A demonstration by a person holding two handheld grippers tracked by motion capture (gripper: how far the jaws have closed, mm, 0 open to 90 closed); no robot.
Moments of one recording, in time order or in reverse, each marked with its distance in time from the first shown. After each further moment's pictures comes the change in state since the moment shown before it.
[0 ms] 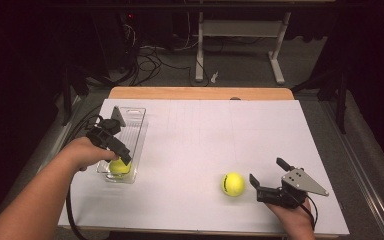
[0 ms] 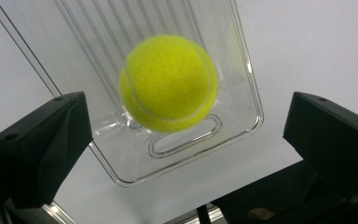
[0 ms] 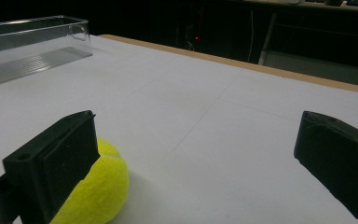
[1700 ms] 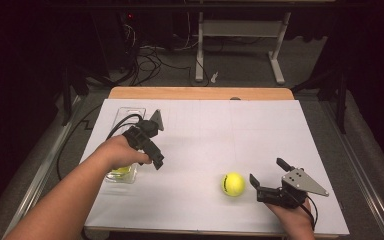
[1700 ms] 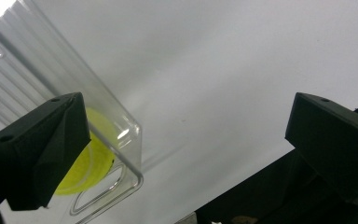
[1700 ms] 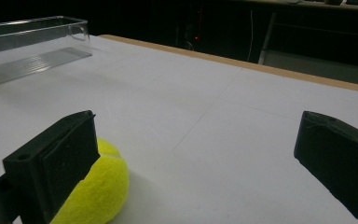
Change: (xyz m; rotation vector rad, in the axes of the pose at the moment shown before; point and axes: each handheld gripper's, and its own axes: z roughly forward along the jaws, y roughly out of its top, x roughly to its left) left arm -0.098 -0.020 0.011 0.028 -0.035 0.213; right arm 0.000 0.000 0.000 -0.002 0.000 0.002
